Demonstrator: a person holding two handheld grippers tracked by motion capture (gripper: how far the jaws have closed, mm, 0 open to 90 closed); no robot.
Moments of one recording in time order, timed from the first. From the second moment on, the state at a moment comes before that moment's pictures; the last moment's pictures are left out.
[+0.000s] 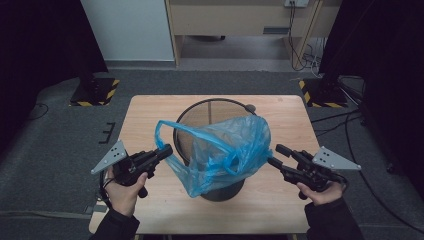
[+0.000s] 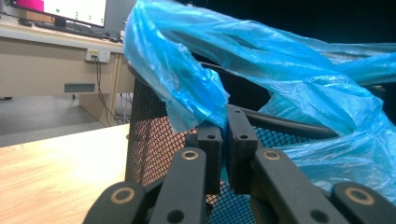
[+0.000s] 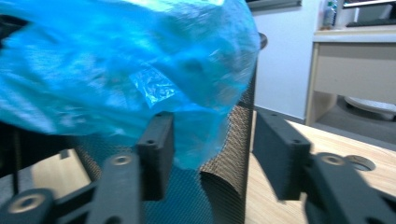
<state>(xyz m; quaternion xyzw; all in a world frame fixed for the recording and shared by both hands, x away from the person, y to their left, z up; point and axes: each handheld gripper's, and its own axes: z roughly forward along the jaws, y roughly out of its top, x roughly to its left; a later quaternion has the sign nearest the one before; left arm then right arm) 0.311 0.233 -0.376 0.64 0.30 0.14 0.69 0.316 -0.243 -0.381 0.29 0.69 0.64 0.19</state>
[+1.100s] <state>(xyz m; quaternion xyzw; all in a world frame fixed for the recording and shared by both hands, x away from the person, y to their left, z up) 0.308 0.245 -0.370 0.63 0.33 0.17 0.69 0.315 -0.224 -0.329 0.24 0.65 0.69 0.21</state>
